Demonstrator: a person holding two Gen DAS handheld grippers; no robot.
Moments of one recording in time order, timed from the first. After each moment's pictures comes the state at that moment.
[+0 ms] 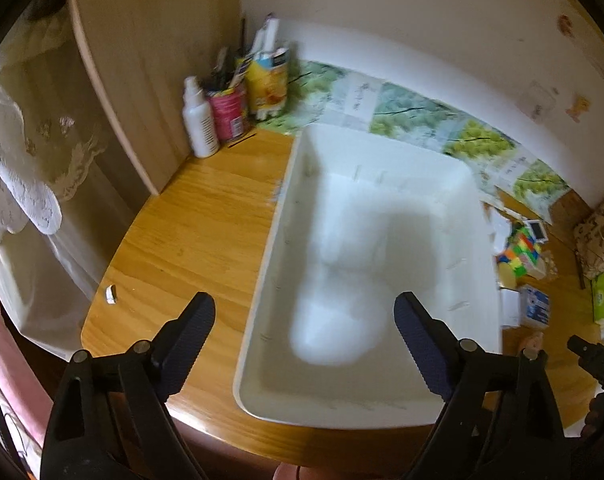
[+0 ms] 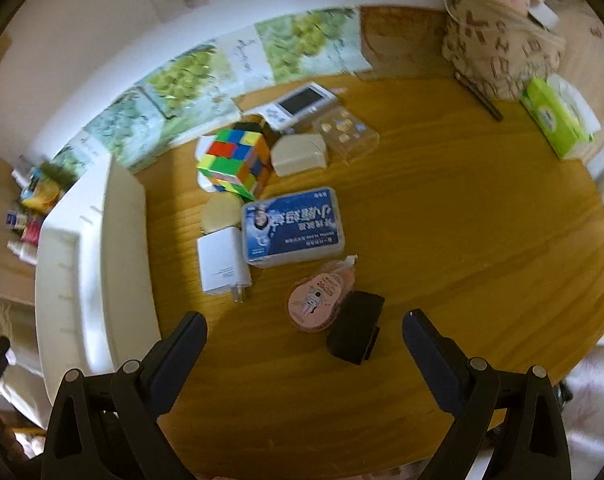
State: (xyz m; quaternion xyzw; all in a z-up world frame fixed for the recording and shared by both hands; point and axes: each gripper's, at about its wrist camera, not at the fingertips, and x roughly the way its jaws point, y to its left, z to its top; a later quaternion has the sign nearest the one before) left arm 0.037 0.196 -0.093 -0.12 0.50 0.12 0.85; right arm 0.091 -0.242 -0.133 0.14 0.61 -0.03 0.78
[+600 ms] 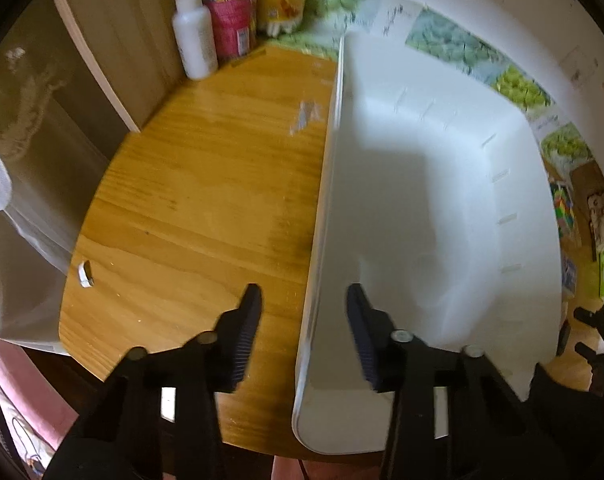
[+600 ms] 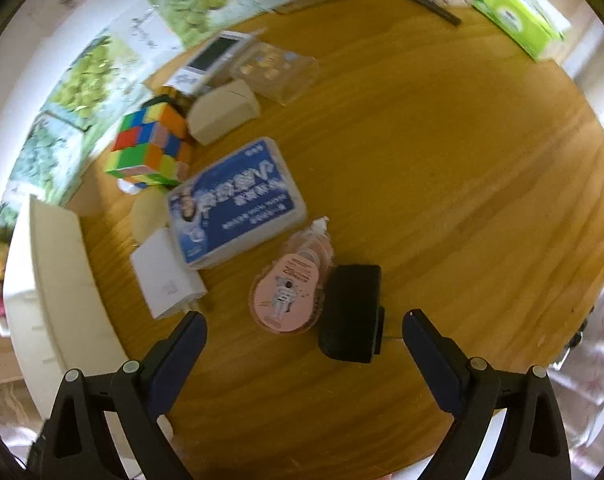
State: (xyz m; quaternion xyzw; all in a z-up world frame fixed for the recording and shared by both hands) left arm 0.053 0.231 -0.172 -0.14 0.60 0.08 0.79; right arm 0.105 -0.252 -0.193 0.22 0.66 -0.14 0.70
